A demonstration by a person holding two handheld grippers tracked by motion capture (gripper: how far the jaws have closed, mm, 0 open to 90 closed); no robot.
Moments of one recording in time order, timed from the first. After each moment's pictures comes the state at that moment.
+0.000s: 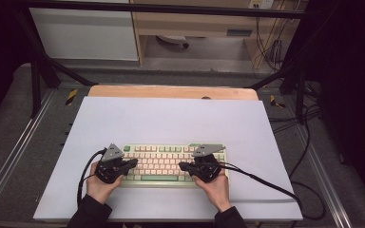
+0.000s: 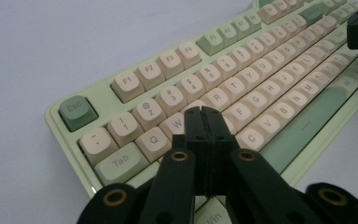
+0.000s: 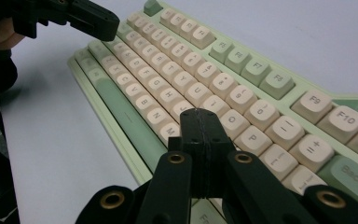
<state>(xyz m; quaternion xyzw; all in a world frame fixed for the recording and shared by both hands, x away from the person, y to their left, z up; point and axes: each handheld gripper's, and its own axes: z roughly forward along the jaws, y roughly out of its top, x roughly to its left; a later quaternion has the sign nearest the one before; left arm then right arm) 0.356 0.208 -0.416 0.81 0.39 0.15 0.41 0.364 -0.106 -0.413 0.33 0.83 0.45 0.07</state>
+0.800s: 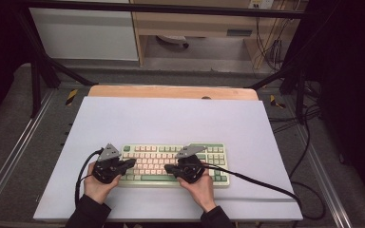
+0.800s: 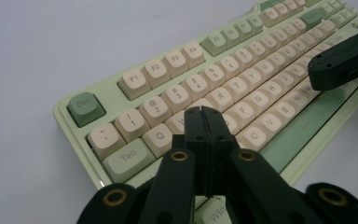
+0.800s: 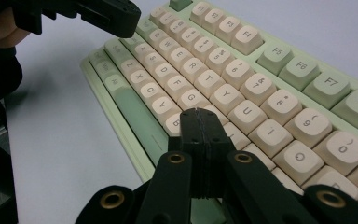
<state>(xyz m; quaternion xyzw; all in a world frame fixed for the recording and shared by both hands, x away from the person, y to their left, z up) 0.355 0.215 -0.415 0.81 0.39 0.15 0.42 0.369 -0.063 -0.426 0.31 0.84 0.44 0.05</state>
